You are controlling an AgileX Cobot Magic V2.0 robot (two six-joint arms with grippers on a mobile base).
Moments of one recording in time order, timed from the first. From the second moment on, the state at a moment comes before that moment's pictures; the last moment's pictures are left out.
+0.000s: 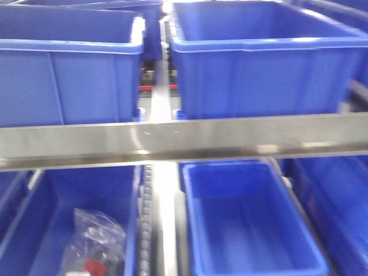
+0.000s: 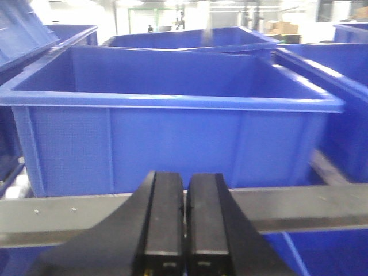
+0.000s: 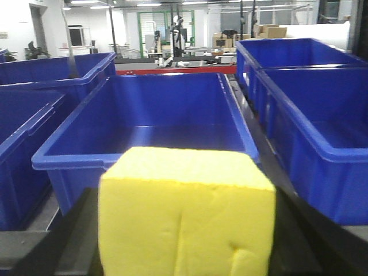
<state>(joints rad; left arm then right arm) -0.04 -0.01 0.00 0.00 0.00 -0.06 0.06 0.20 -0.26 0.03 0.03 0.09</state>
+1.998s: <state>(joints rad) -0.04 -0.01 0.00 0.00 0.00 -0.06 0.06 0.20 -0.26 0.03 0.03 0.09</state>
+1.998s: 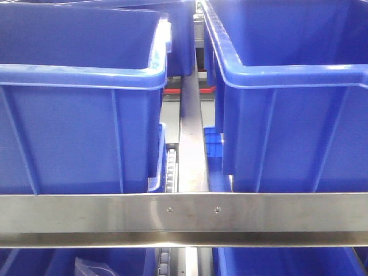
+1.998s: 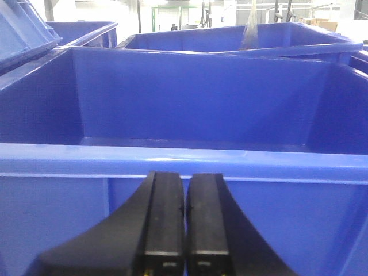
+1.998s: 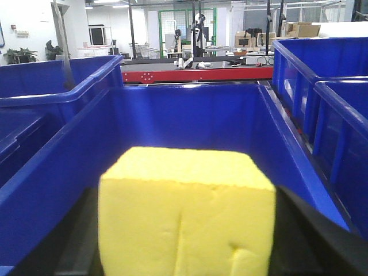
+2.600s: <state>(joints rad) -0.04 -0.01 0.00 0.00 0.00 -0.06 0.06 0.21 -0.27 0.03 0.06 0.07</state>
